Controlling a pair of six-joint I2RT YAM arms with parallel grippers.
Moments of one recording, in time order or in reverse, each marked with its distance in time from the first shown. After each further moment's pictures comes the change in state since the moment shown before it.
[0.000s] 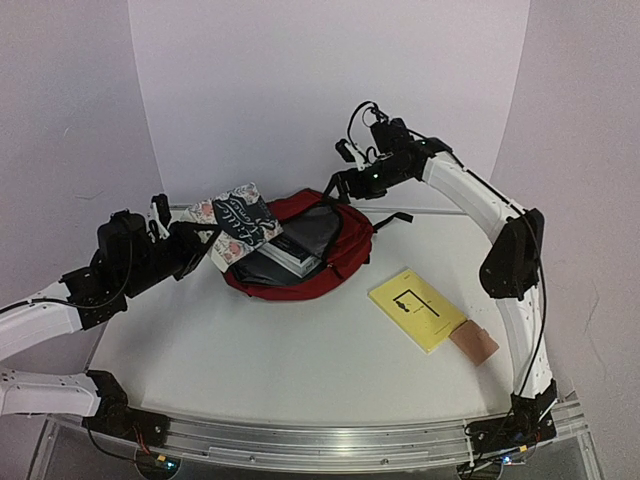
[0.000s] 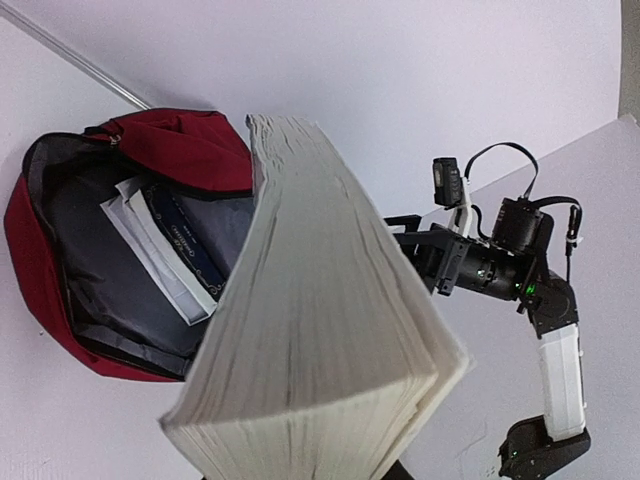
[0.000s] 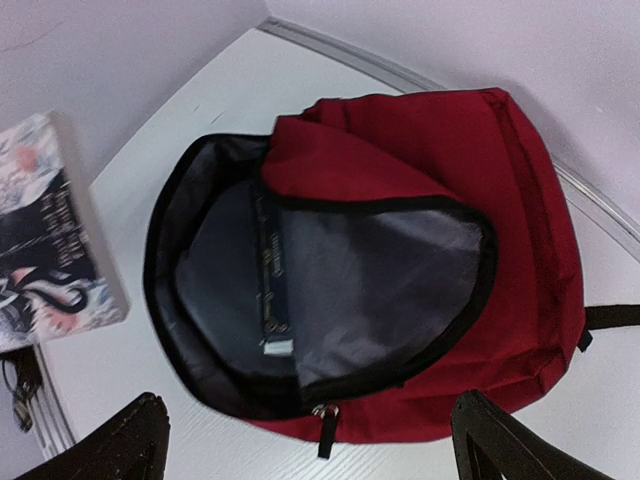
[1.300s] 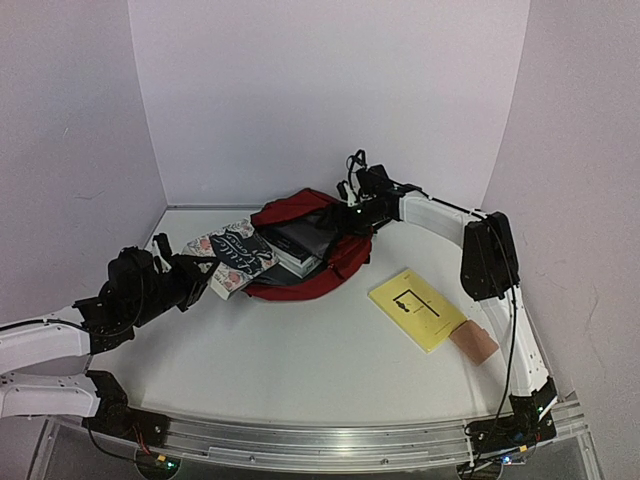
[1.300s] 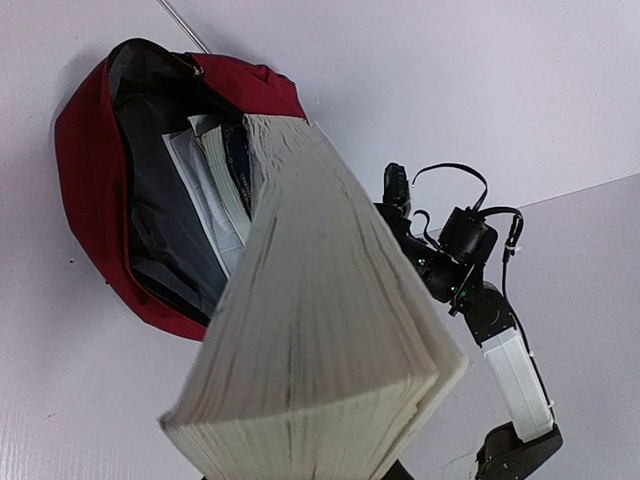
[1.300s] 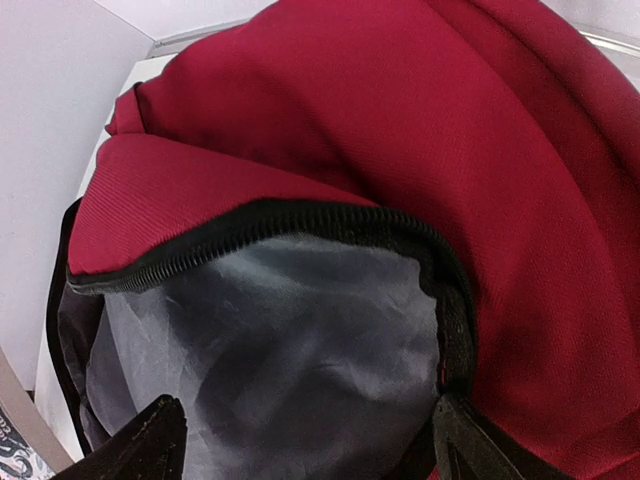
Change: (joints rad) left arm 0.000 -0.028 -0.236 0.149 -0.025 -0.187; right arm -0.018 0.178 -0.197 0.367 0.010 0.370
